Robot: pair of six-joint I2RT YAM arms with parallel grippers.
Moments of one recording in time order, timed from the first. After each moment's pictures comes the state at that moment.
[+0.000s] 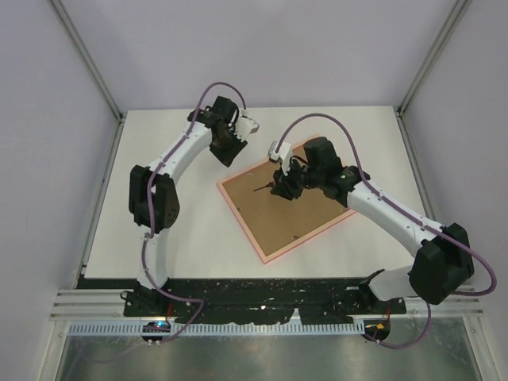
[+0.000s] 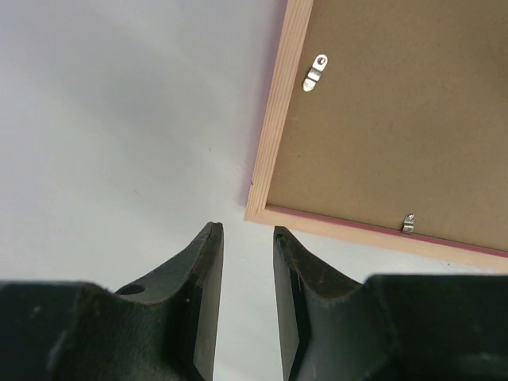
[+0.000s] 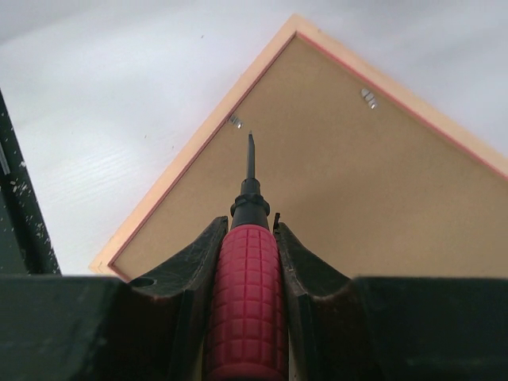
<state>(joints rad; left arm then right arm) -0.45 2.12 2.01 -1.02 0.08 0.46 0.55 1.34 1.04 -0.34 -0.51 -0.33</state>
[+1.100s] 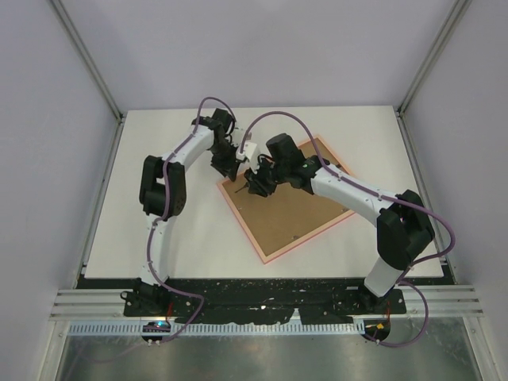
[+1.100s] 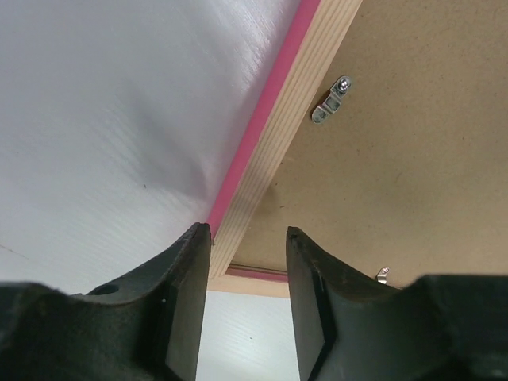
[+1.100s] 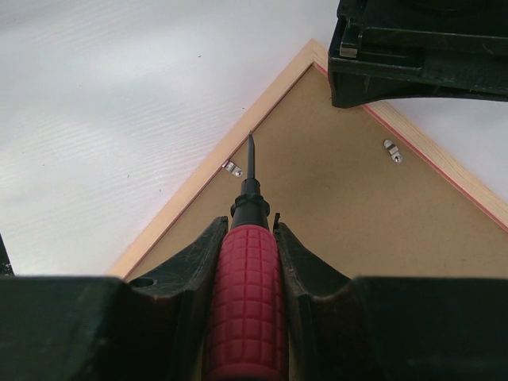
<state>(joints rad) -0.35 2.30 1.99 -1.00 0.29 0.23 0.70 1.68 1.31 -0.35 -0.40 -0.35</state>
